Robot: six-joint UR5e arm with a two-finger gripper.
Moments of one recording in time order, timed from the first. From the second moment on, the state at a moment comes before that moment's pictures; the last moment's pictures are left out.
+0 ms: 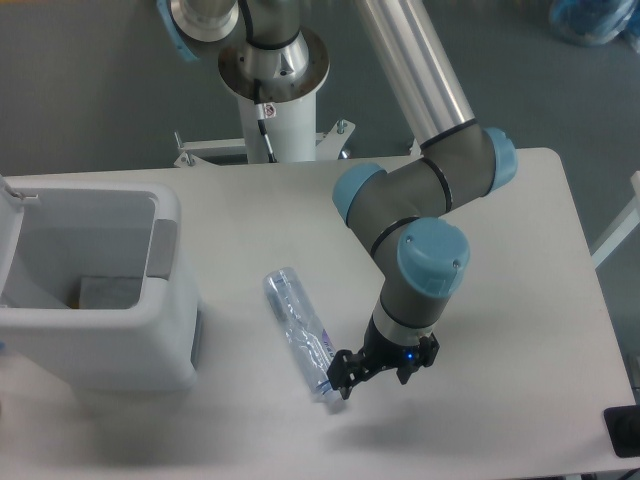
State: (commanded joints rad) arm 2.47 -2.21 -1.40 -0.98 1.35 0.11
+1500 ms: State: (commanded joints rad) arm 2.40 -2.27 -1.42 -0.93 1.39 0.04
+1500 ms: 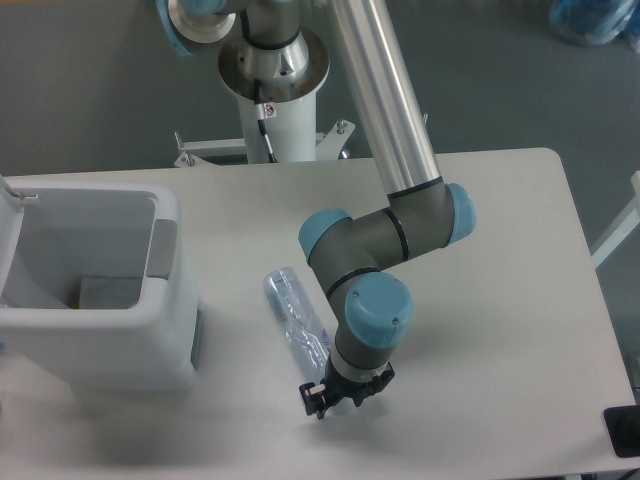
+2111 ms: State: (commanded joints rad) arm 2.40 -2.26 -1.43 -0.93 1.39 0.04
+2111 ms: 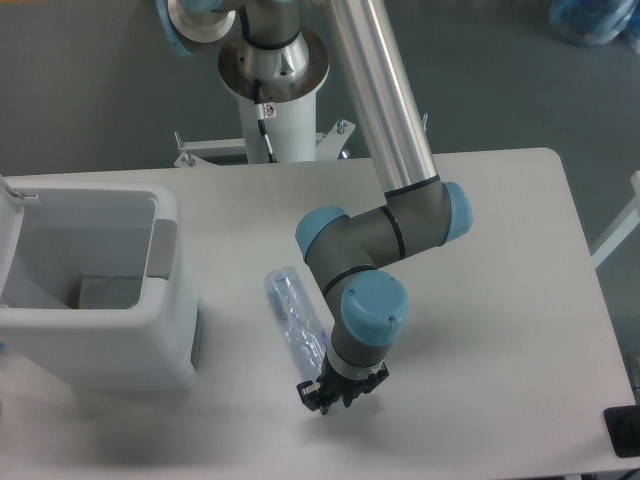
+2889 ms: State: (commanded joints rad) arm 2.41 -1.97 -1.29 -0.78 1.38 0.04
